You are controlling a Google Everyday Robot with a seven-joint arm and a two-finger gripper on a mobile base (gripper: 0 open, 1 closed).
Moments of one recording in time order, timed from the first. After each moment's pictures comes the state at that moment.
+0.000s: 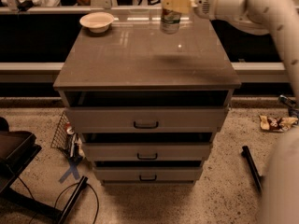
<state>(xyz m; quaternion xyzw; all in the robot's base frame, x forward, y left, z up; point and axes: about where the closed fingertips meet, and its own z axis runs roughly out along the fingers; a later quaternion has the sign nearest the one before) 0.792 -0.094 1.010 -0.34 0.65 0.28 0.62</state>
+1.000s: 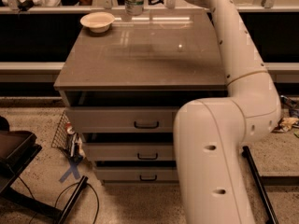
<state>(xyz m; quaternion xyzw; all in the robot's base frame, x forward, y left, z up) 0.880 0.018 1.036 -0.33 0.65 0.31 0.61</state>
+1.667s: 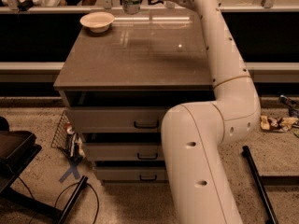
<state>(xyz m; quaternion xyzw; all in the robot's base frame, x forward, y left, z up) 0.909 0.031 1.030 -0.33 0.64 0.28 0.64</state>
